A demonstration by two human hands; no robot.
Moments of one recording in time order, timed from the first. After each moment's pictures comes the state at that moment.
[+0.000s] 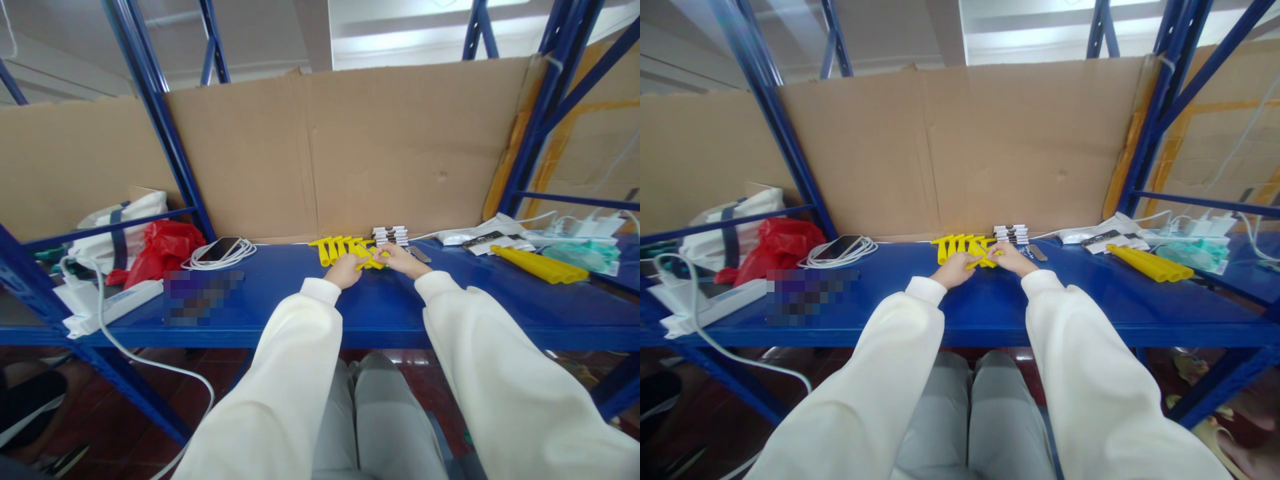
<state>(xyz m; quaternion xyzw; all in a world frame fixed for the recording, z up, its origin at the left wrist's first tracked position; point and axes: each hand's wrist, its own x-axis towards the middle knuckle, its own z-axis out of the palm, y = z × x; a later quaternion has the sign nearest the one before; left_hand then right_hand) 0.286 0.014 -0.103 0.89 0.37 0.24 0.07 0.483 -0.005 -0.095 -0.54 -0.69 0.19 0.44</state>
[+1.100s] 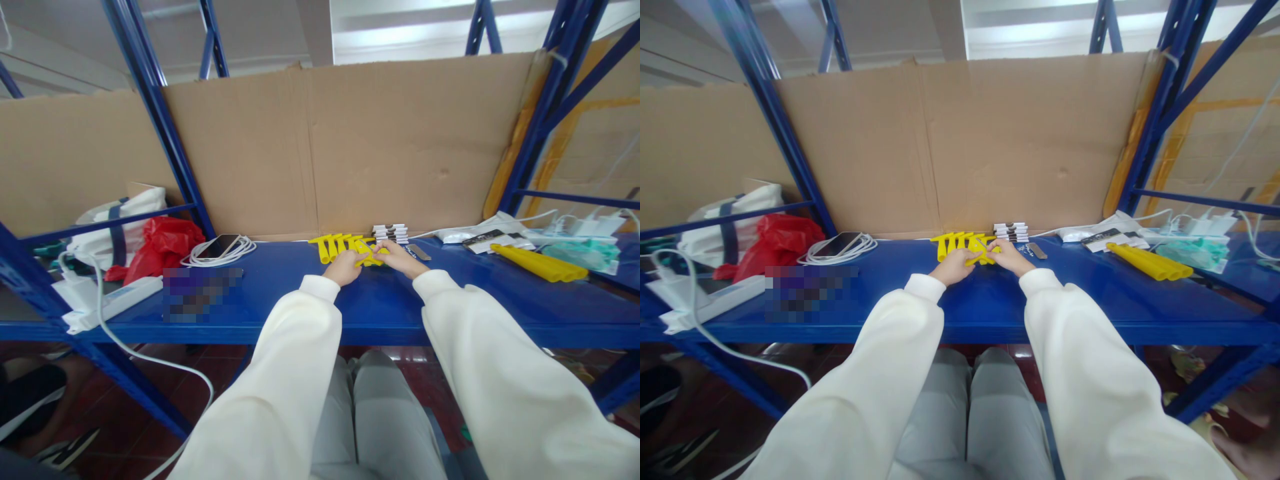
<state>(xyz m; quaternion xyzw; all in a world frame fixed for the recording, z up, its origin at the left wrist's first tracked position) 0.287 0.012 -0.101 0.89 0.38 0.26 0.06 0.482 -0.007 -0.099 -0.54 -0.67 0.19 0.47</state>
